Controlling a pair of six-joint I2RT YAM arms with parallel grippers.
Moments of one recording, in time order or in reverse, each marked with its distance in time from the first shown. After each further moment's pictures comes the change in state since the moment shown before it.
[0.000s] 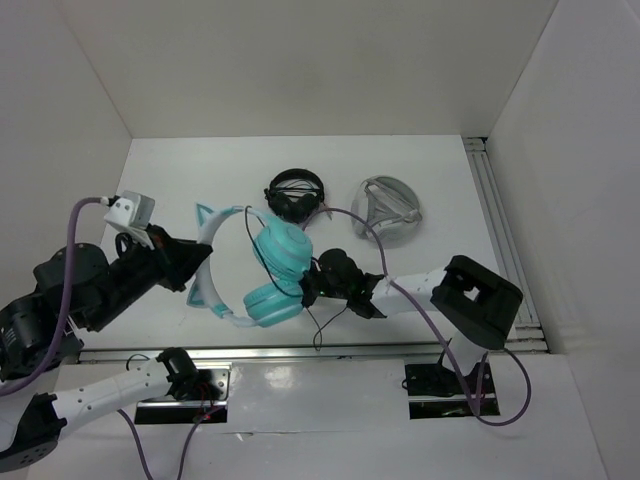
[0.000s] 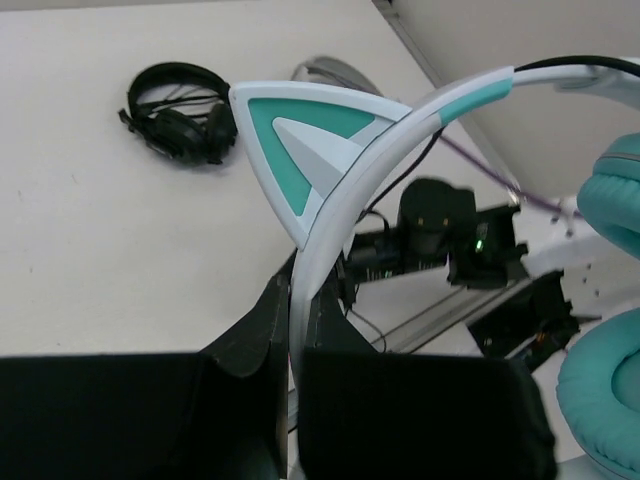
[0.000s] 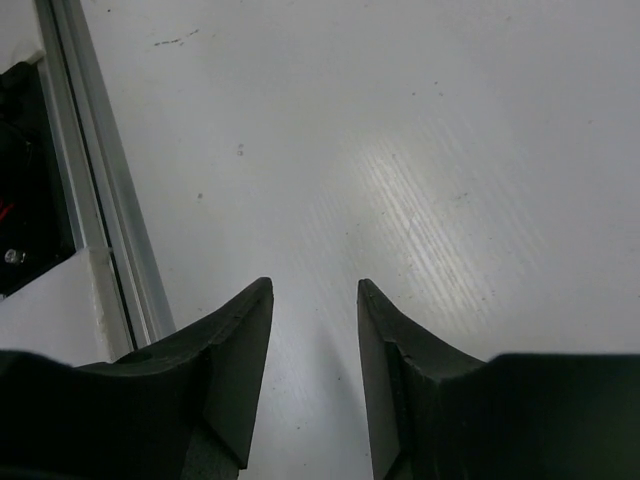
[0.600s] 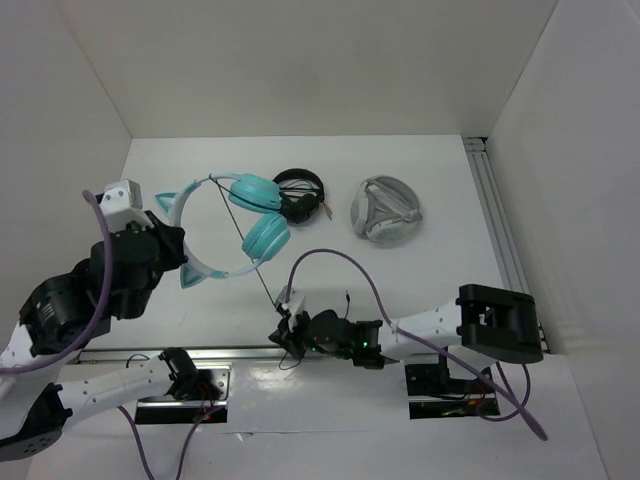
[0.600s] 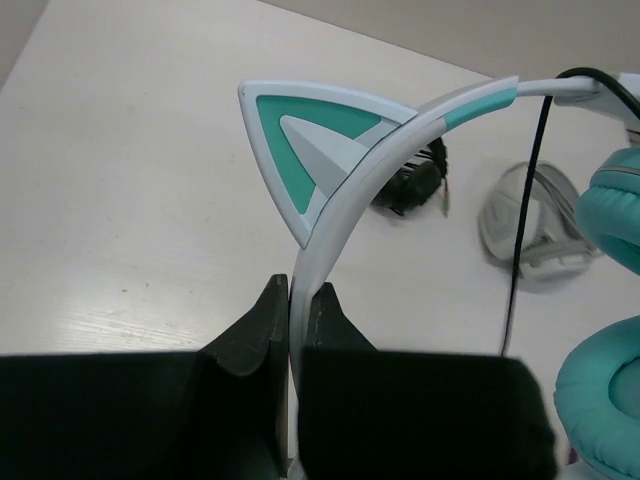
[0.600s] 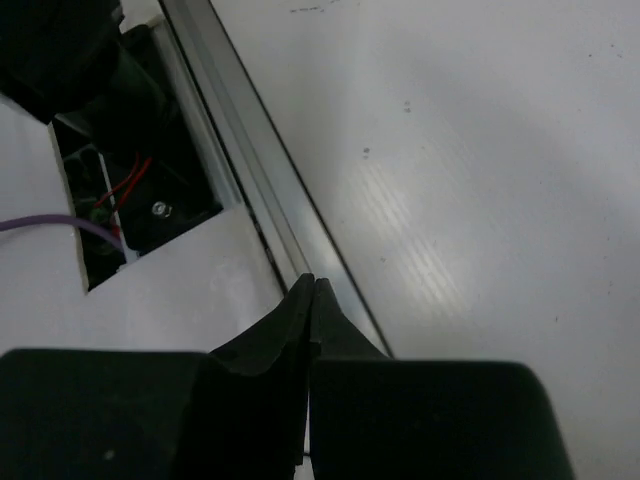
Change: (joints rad) left arm -0.003 0.090 0.011 -0.135 -0.570 -0.279; right arm 0.404 -0.084 -0.129 0.083 0.399 0.116
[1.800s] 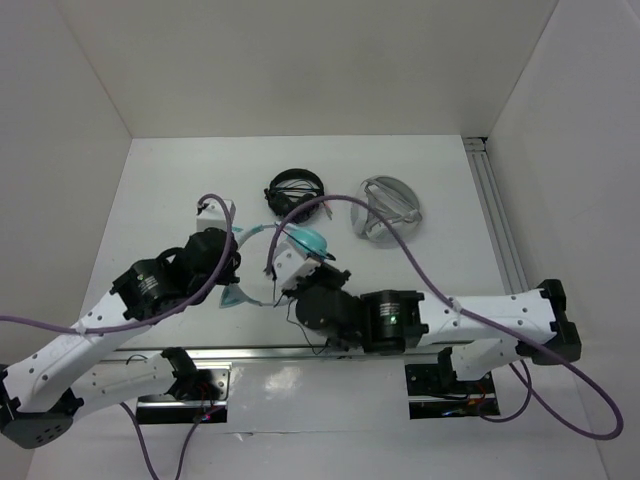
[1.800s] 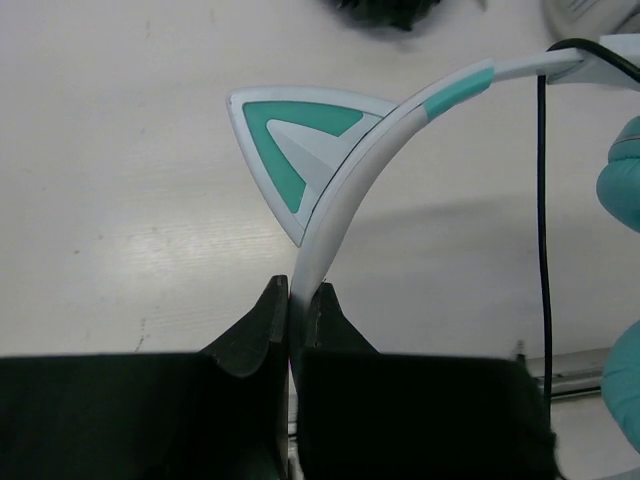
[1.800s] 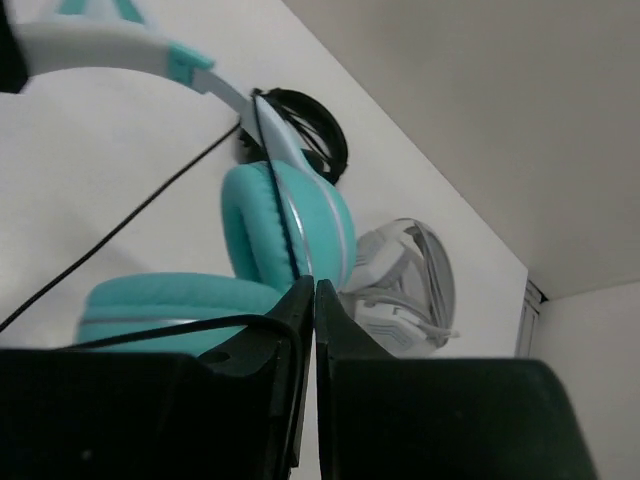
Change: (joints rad) left arm 0.047 0.154 -0.312 0.106 0.271 0.139; right arm 0.201 -0.202 0.719 -1.023 0.961 -0.494
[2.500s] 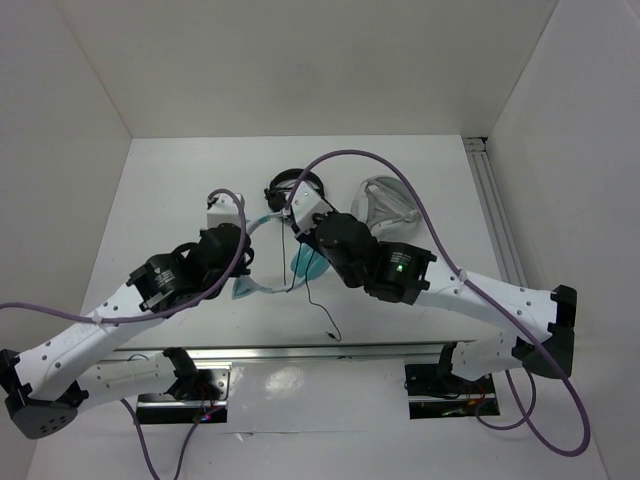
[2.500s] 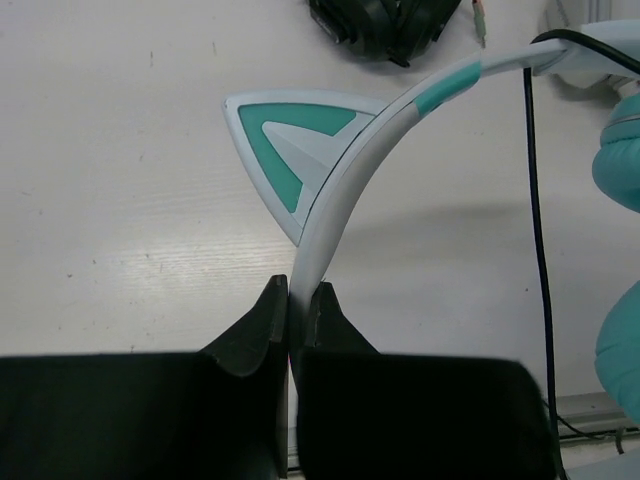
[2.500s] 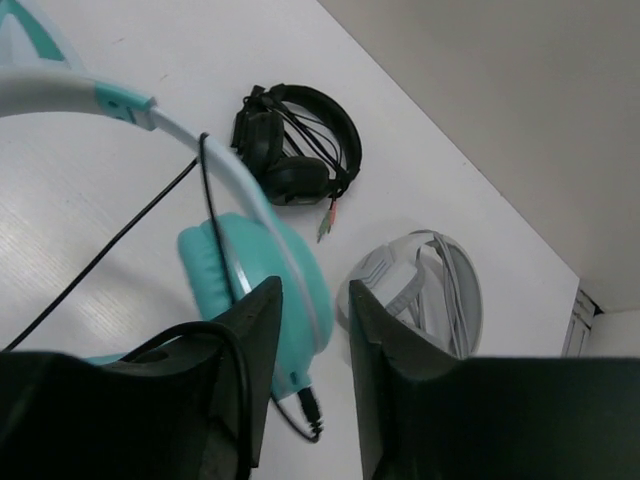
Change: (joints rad) left arm -0.039 0.045 -0.004 0.132 -0.036 -0.011; right arm -0.404 -0.031 0.032 0.023 -0.420 -0.064
